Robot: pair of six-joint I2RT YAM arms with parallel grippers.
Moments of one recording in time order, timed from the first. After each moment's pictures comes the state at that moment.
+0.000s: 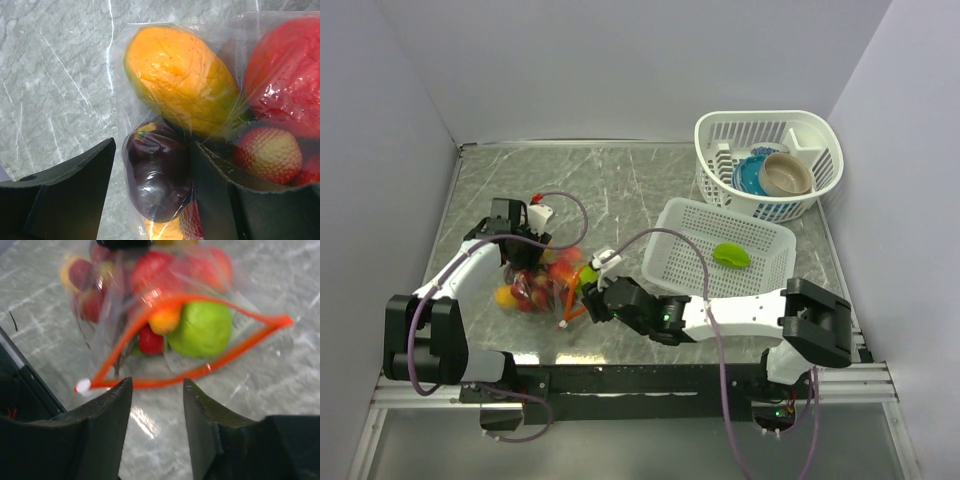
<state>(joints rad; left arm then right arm) -0.09 1.36 0.84 -0.47 0.00 0.43 1.28 1.55 0.88 0.23 0.42 0.39</state>
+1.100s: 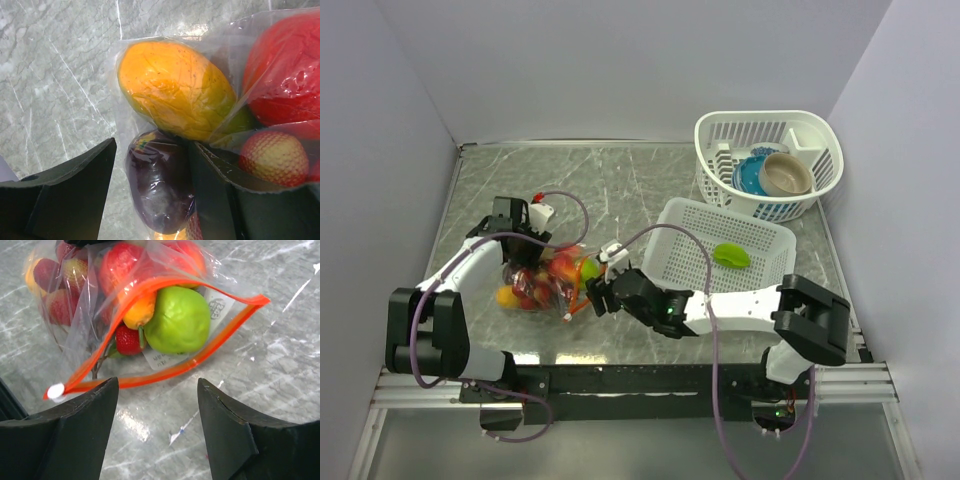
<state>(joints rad) -0.09 1.39 0.85 -0.43 -0.02 0.45 1.21 1.57 0.83 0.32 0.38 0.33</state>
